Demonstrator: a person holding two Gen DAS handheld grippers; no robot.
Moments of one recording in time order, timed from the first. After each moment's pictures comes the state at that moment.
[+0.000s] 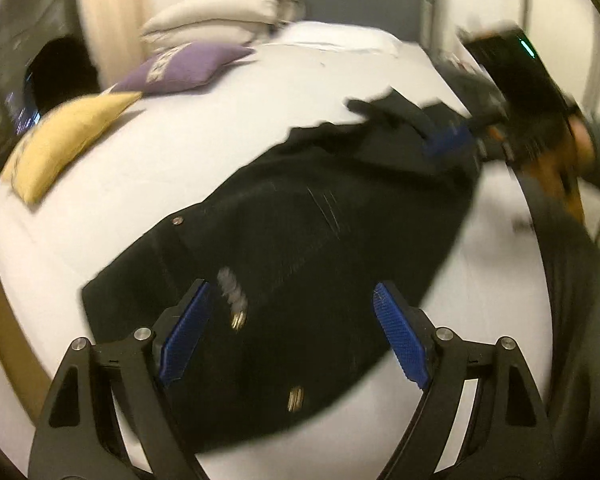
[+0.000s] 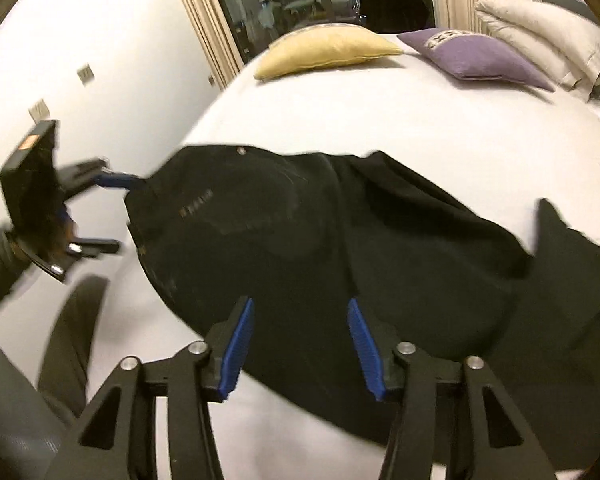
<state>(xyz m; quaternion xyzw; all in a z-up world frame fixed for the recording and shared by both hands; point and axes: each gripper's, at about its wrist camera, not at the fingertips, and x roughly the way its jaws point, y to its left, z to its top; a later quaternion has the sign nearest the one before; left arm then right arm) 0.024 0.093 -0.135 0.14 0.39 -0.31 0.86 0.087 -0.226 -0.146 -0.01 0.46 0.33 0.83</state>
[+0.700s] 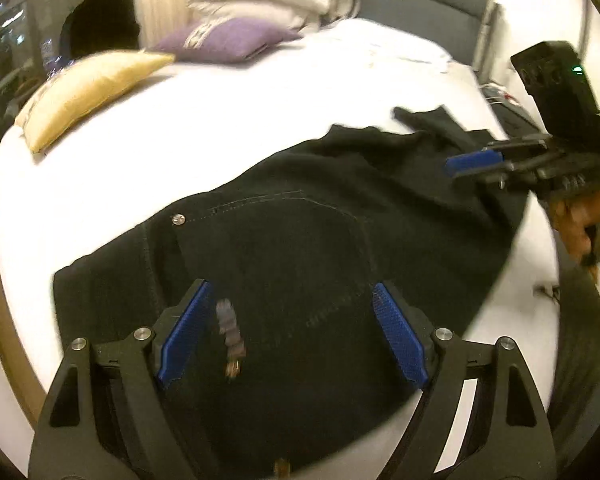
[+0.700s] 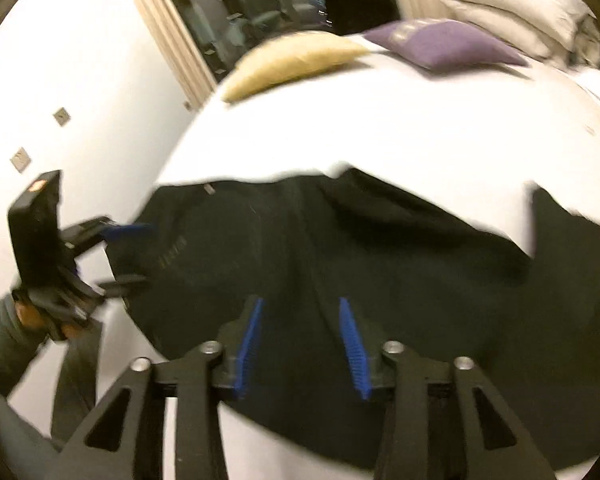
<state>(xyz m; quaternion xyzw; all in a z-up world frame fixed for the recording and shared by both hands) 0.069 0.059 -0.155 0.08 0.44 -0.24 0.86 0.138 -0.212 -0.148 0.04 0.45 0.32 0.83</state>
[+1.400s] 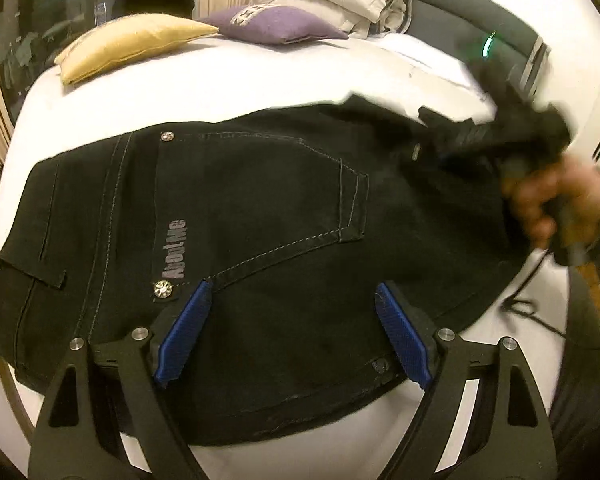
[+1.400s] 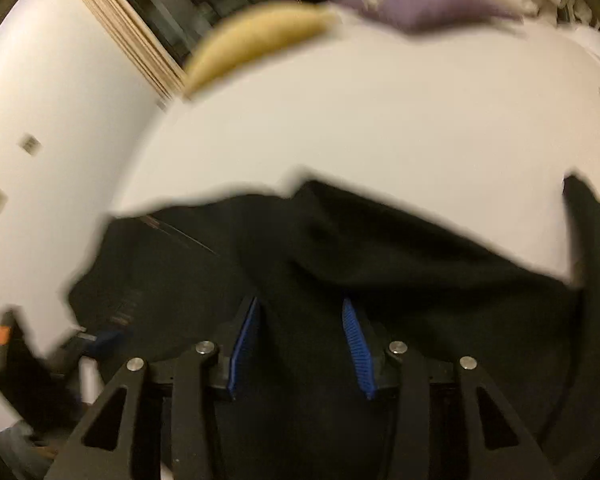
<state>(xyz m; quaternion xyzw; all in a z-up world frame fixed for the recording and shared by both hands) 0.019 0.031 -0.198 0.00 0.43 -0.18 0.89 0.216 -0.212 -0.222 0.07 0.53 0.24 0.81</state>
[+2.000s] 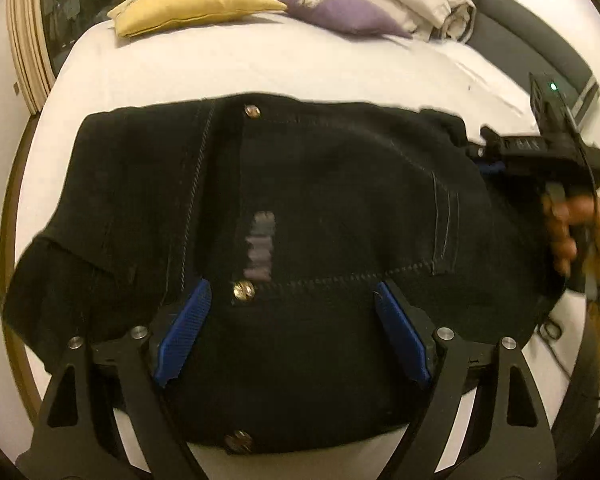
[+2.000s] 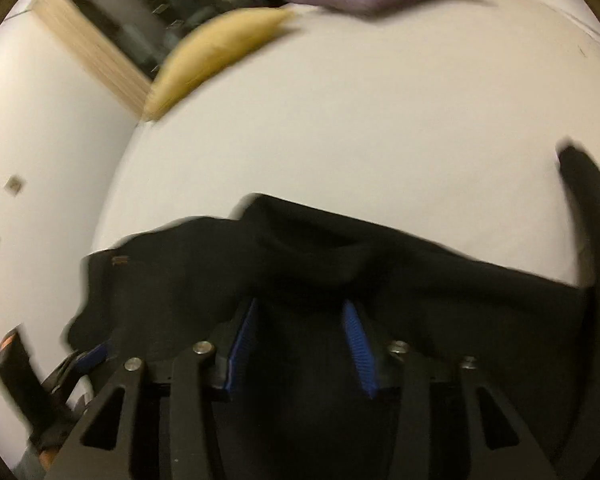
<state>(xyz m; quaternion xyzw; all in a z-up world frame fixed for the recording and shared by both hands) 0.030 0.064 -0.201 -0.04 0.47 -0.09 0.88 0.241 -0.234 -0.240 0.15 0.51 0.21 0.82</state>
